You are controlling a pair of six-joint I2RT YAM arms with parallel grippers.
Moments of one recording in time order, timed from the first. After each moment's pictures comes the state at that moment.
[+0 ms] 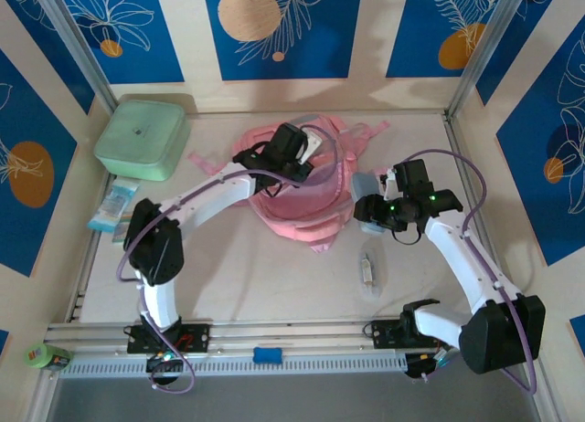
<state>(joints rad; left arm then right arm) -0.76 1.85 1.65 -0.55 -0.18 0.05 0.19 1.15 0.95 -0.89 -0.32 0.42</state>
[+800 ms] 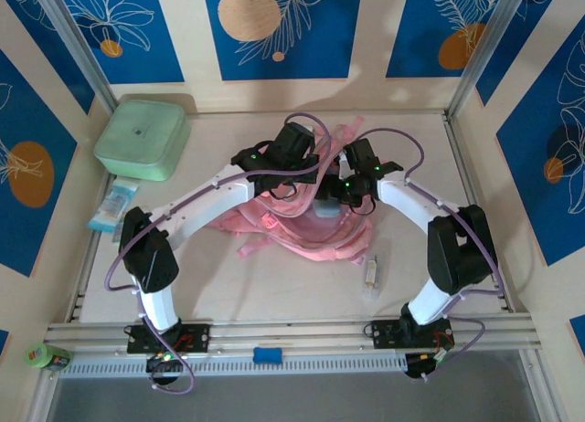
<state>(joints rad) -0.83 1.81 1.71 -0.65 -0.16 -0.52 0.37 1.63 1.14 -0.55 -0.34 0.46</state>
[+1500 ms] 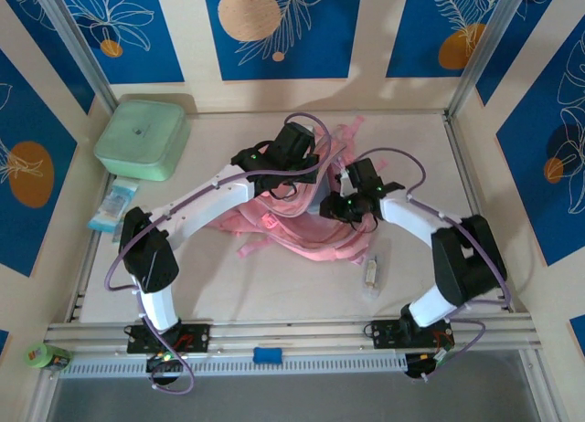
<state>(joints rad) -0.83 1.81 1.71 -0.64 -0.17 -0.52 0.39 1.58 0.95 -0.39 -0.43 0.52</state>
